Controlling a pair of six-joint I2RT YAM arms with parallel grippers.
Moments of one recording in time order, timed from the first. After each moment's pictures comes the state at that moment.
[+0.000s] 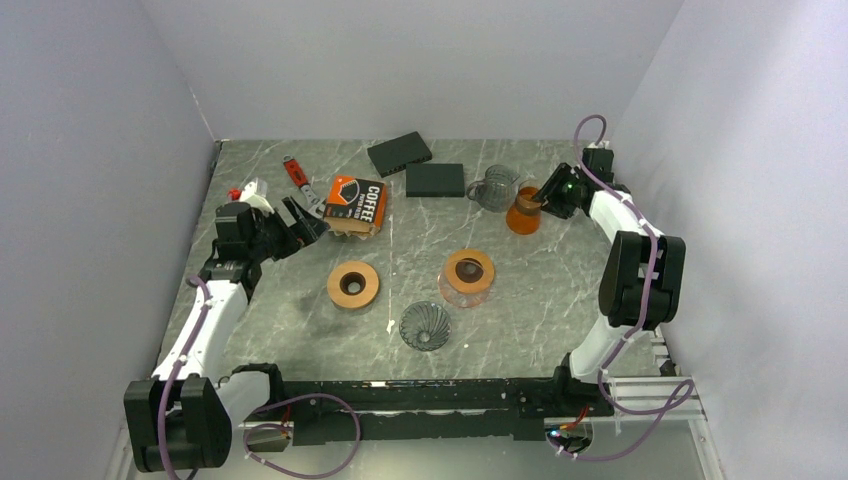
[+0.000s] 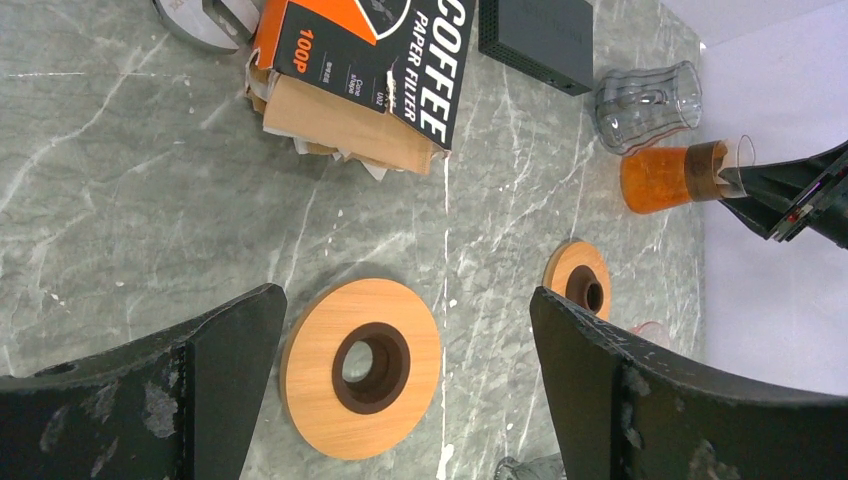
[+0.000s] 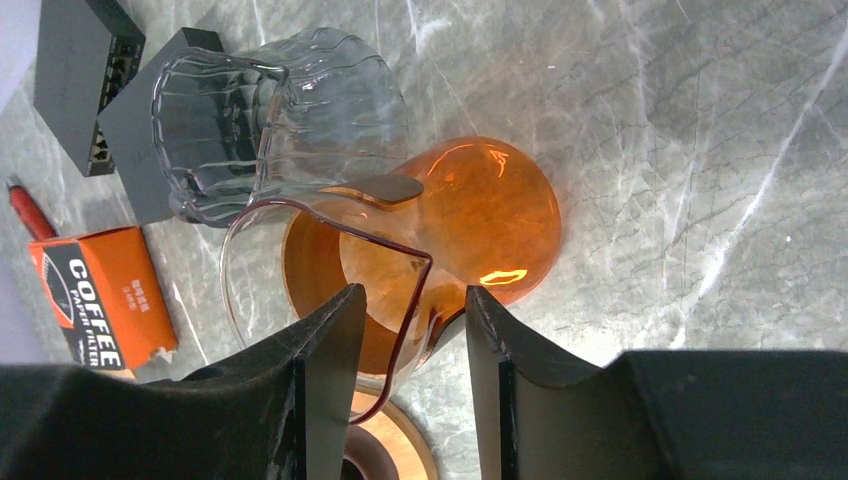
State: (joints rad) left arm 0.04 1.04 0.69 -0.15 0.41 -0.56; right arm -0.13 1.75 1.24 -0.31 -0.29 0.53
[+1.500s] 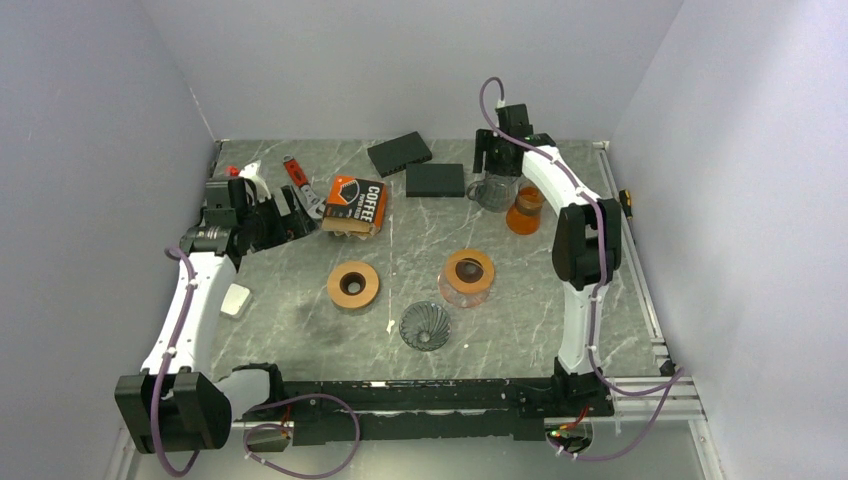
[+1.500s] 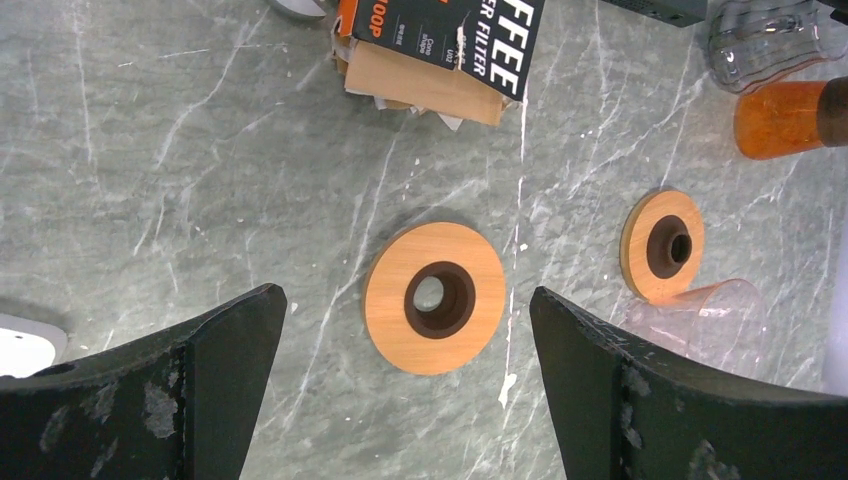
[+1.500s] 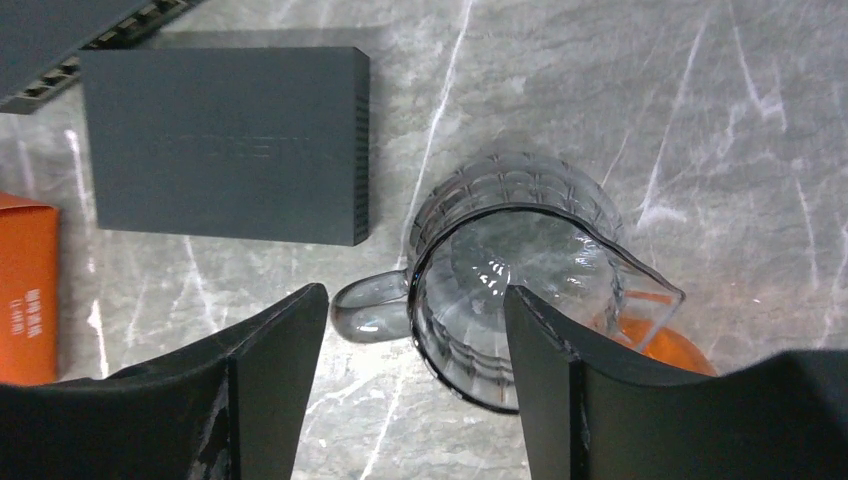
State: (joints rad) left arm 0.04 1.12 1.02 -0.62 0.31 -0.33; right arm 0.22 2.13 1.88 -0.56 -0.01 0.26
